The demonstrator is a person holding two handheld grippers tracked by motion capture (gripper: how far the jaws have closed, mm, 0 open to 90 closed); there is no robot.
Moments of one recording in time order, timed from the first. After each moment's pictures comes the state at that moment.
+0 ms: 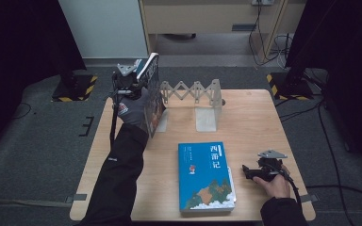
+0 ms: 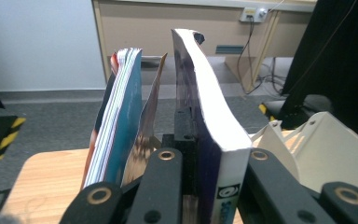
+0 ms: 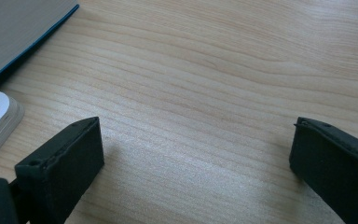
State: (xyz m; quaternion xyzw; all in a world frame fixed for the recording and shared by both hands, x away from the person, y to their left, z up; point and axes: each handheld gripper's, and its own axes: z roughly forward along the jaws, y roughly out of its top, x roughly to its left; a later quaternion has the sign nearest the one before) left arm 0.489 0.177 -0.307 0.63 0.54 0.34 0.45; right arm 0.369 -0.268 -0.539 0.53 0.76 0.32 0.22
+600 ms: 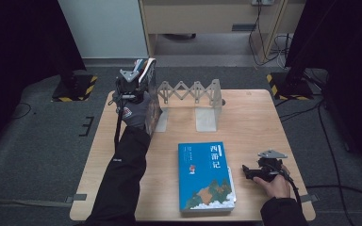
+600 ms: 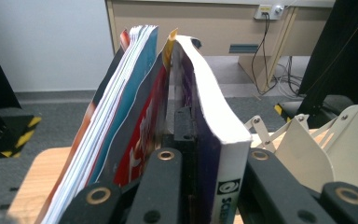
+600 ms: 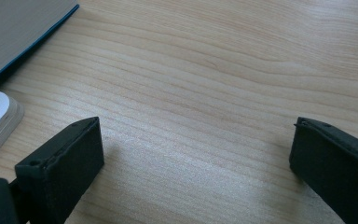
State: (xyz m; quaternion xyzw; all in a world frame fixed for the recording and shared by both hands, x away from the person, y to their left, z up) left arm 0.497 0.179 -0.333 0.62 0.54 0.36 0.44; right arm 0.369 -0.268 -0.539 0.53 0.76 0.32 0.22
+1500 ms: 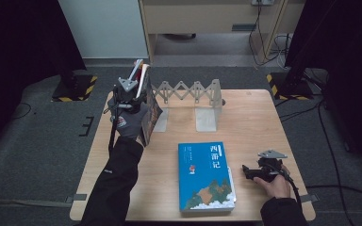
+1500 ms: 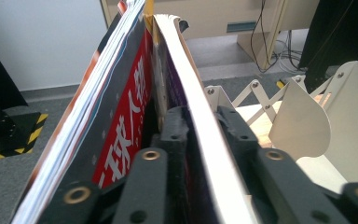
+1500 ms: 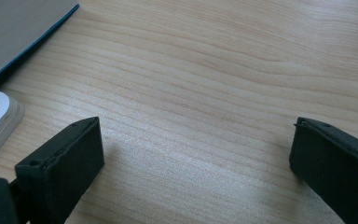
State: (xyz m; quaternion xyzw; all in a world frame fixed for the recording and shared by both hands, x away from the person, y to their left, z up) left arm 0.470 0.186 -0.335 0.66 0.53 0.35 0.40; right arm 0.369 -0.268 -0.539 0.52 0.76 0.32 0.22
